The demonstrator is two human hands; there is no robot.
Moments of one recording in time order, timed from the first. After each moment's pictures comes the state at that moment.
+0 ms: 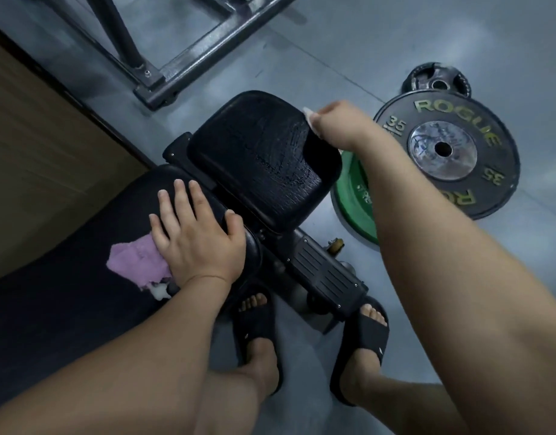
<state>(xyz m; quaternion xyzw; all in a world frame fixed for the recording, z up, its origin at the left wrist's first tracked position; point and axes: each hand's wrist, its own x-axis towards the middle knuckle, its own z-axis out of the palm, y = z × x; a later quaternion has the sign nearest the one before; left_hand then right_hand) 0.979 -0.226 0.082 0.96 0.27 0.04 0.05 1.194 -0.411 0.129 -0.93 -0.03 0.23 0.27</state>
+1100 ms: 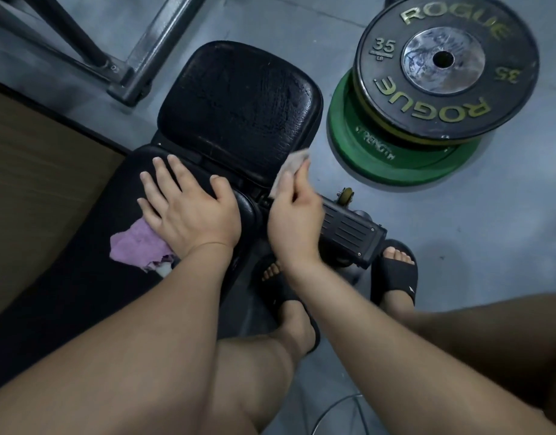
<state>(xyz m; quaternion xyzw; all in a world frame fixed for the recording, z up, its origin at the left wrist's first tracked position) 0.979 -0.226 0.076 0.96 0.26 0.06 0.04 0.964 -0.338 0.076 -0.73 0.28 0.02 0.63</state>
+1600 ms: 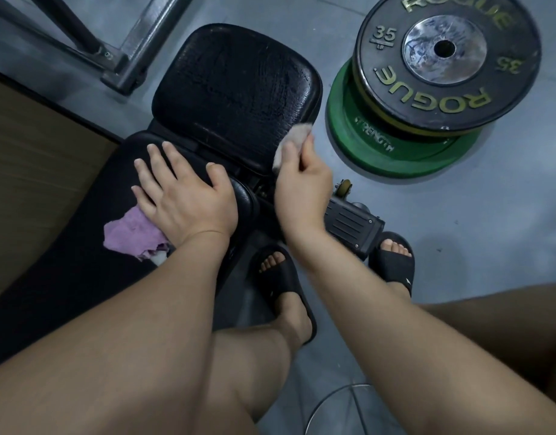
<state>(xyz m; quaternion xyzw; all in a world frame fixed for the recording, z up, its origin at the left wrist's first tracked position) 0.978 -0.226 0.076 0.96 0.26 0.06 0.04 0.985 -0.347 0.078 -0.71 0.30 -0.02 0.64</state>
